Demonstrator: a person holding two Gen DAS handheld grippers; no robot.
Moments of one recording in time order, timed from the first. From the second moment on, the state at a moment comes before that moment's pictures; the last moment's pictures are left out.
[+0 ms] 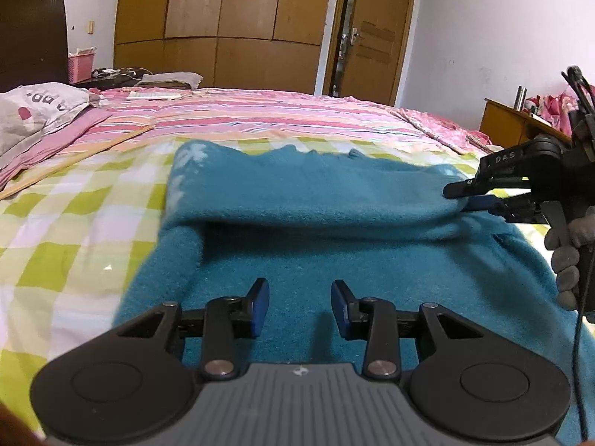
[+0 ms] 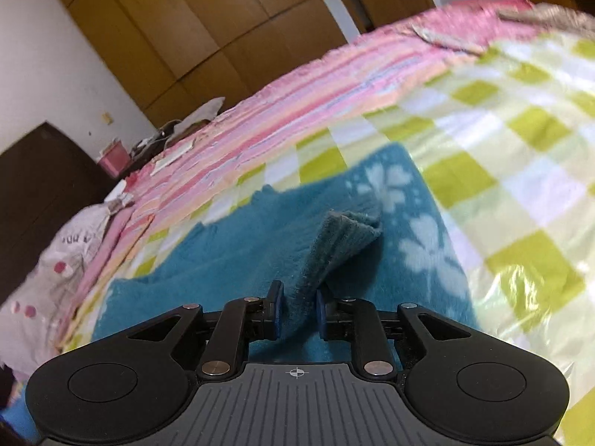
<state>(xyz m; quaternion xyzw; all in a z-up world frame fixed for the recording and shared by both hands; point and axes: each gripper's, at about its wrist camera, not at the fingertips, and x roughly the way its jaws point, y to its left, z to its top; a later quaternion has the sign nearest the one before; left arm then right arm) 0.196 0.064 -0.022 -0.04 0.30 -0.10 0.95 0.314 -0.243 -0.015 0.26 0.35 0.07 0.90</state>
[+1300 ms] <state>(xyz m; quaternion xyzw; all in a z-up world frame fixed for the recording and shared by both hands) 0.154 0.095 -0.014 -0.05 0.34 0.01 0.94 0.308 -0.204 -0.004 0.05 0.37 0.01 0.93</state>
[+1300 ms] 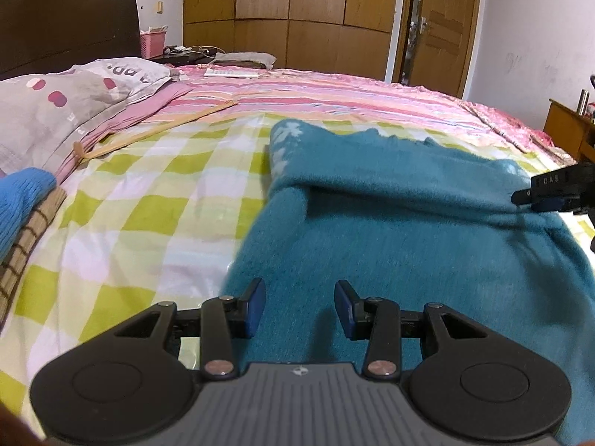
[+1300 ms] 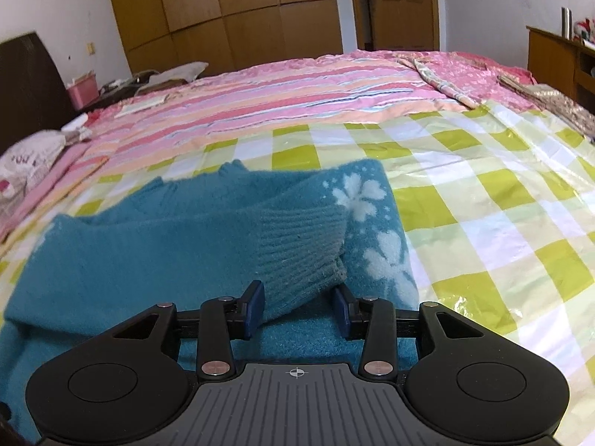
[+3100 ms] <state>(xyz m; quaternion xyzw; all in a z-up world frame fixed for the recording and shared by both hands) 0.158 0.094 -0.022 -0.04 0.36 0.00 0.93 0.291 -0.197 -0.003 0.00 0.38 0.00 0.93</state>
